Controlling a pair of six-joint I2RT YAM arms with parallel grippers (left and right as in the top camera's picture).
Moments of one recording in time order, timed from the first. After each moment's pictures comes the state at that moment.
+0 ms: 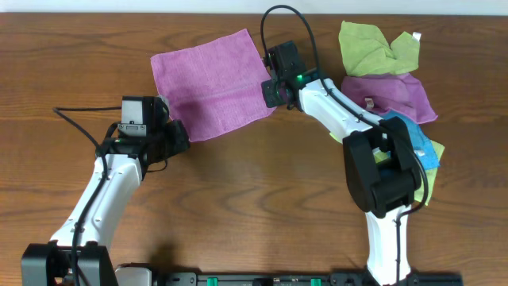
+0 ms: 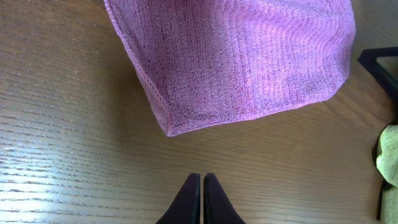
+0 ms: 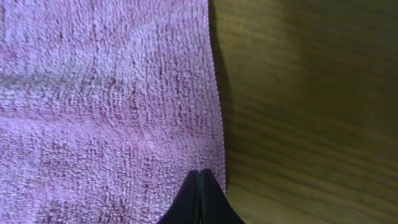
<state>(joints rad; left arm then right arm) -0.05 1.43 0.84 -0.45 0.32 -0.47 0.43 2.21 1.64 -0.48 0.03 0.14</state>
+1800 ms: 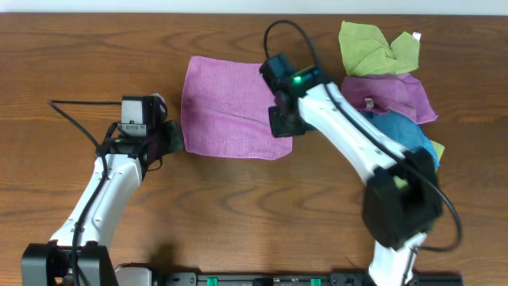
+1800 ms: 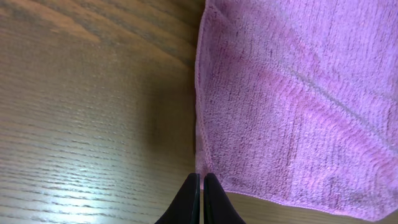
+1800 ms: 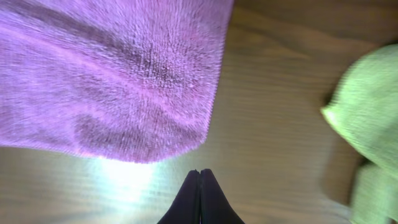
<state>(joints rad) -0.05 1.44 0.84 -0.44 0.16 -0.35 0.53 1.96 1.64 -1.13 0.11 0.42</state>
